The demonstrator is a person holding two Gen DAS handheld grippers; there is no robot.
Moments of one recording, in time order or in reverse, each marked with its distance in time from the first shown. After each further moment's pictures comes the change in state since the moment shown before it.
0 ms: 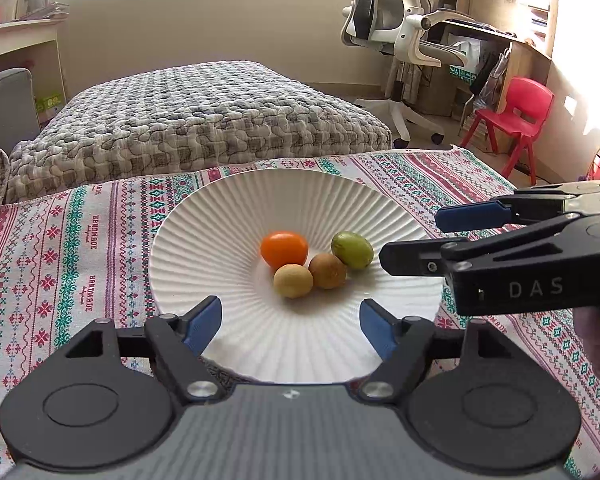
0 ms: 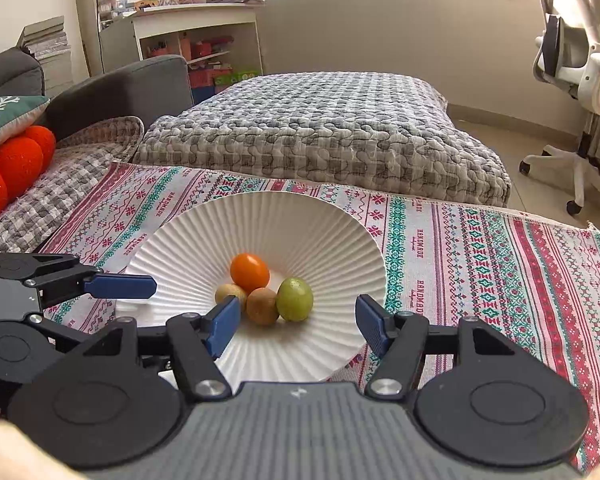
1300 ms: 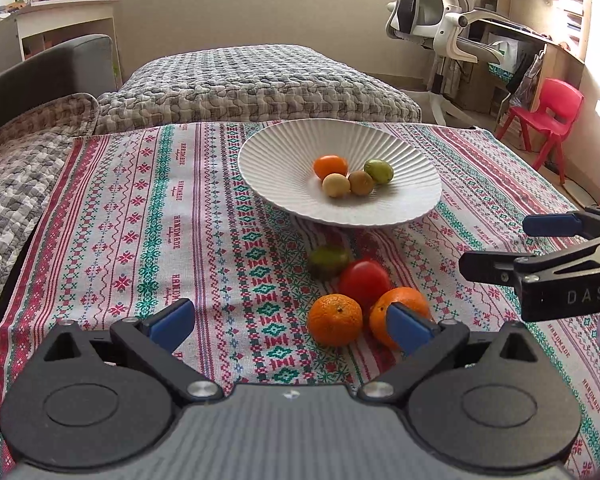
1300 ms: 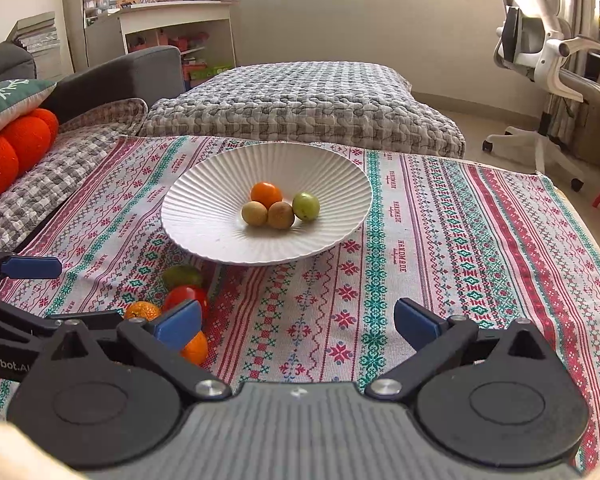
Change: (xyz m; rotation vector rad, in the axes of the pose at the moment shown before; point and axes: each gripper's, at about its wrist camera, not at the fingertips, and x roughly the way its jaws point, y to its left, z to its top) left arm -0.079 0.003 -0.074 -0.082 0.046 0.125; right arm -0.059 0.036 -0.063 0.038 0.012 -0.095
